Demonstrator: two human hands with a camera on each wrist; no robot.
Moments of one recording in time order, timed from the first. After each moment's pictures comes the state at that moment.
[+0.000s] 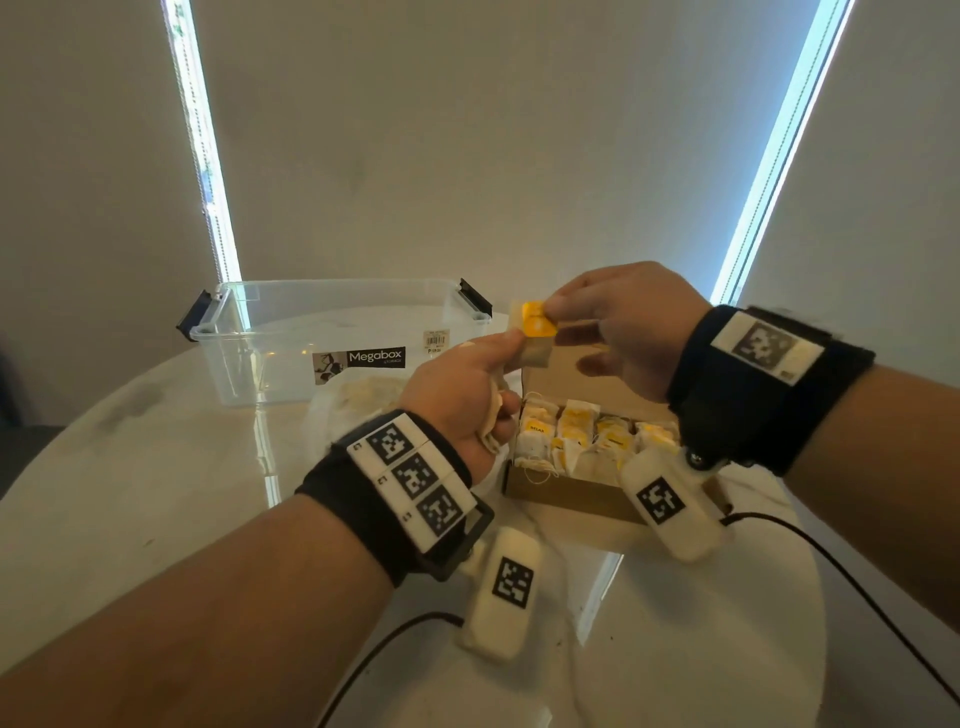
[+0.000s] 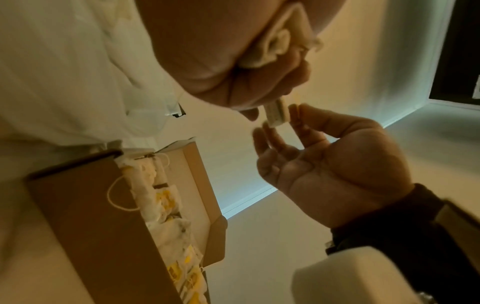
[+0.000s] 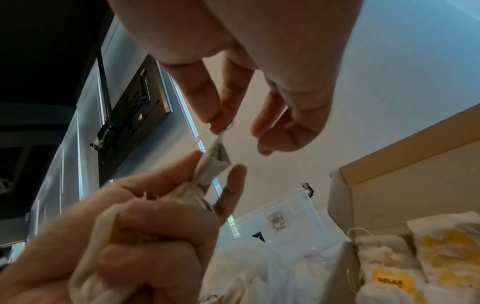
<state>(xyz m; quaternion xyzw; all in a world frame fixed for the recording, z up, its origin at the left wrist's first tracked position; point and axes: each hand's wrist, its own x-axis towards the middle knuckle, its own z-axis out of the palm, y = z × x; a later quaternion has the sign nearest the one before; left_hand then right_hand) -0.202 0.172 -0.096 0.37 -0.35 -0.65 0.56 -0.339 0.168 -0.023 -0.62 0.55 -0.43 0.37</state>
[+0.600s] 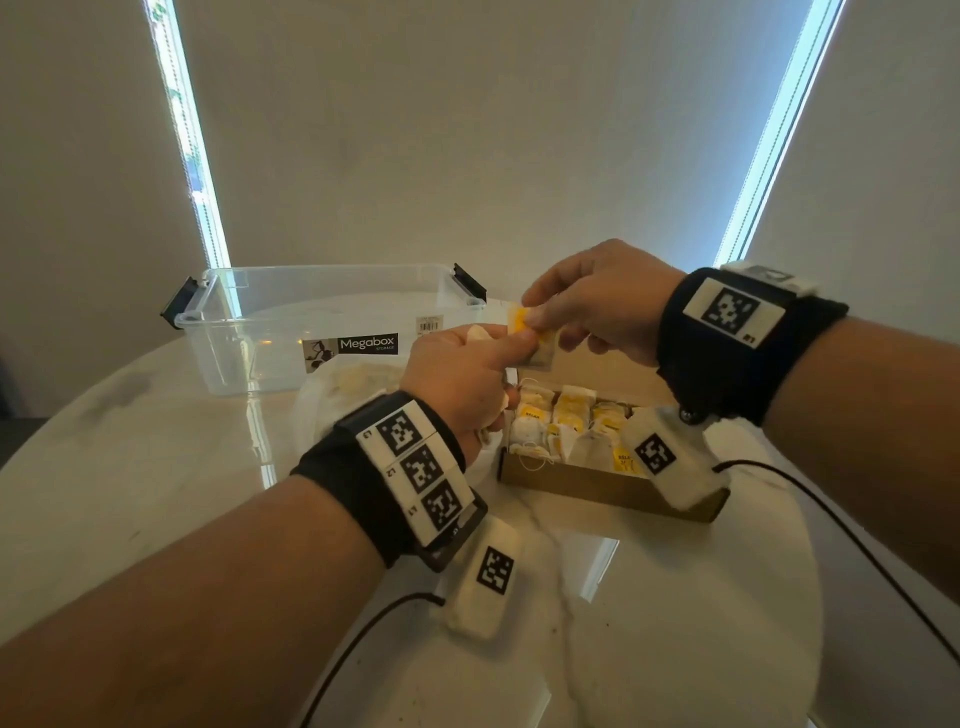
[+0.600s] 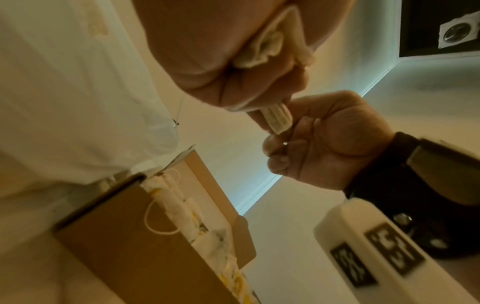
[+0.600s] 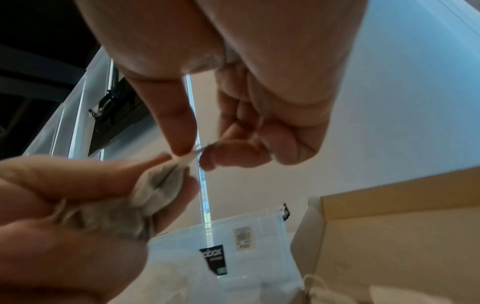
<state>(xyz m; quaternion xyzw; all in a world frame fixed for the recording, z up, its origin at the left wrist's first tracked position) -0.210 0.174 -0.098 0.46 -0.43 -0.54 0.57 -0.346 0.143 -0.022 -0.70 0.57 -0.30 0.29</state>
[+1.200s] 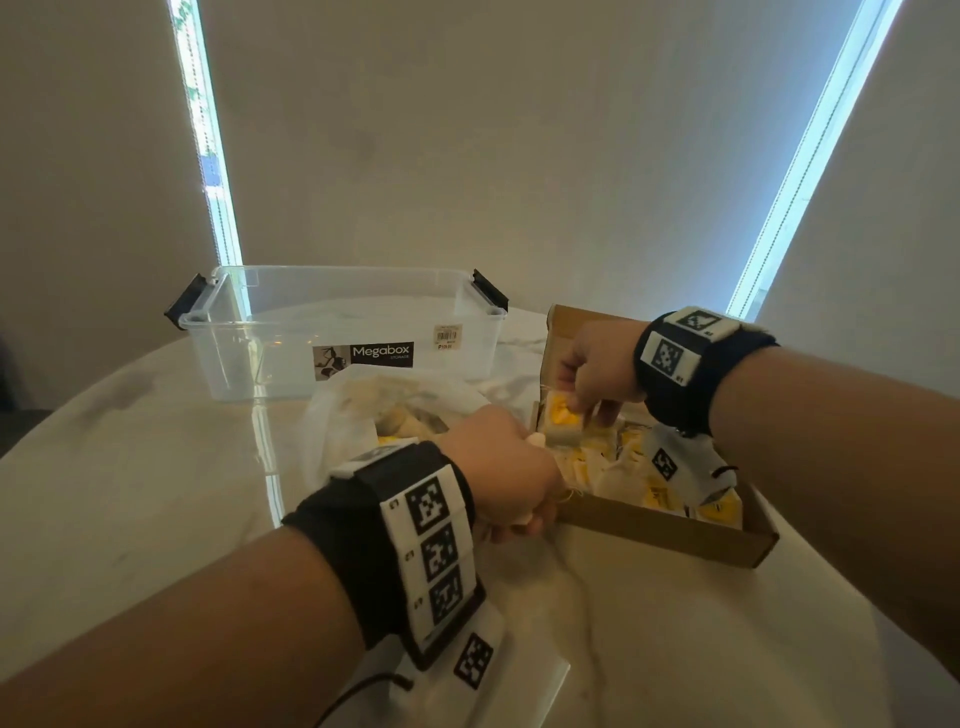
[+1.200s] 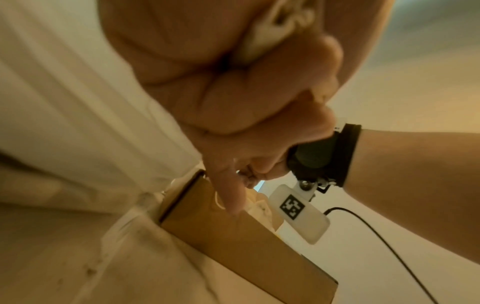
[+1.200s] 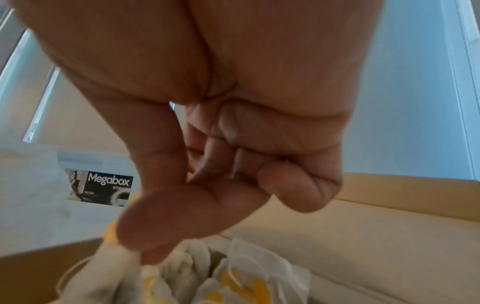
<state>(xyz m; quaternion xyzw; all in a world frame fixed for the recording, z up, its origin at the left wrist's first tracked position) -0.202 0.170 -0.111 0.61 -0.60 -0.50 0.14 -0.344 0.059 -0.068 -0.75 0.64 0.01 0.17</state>
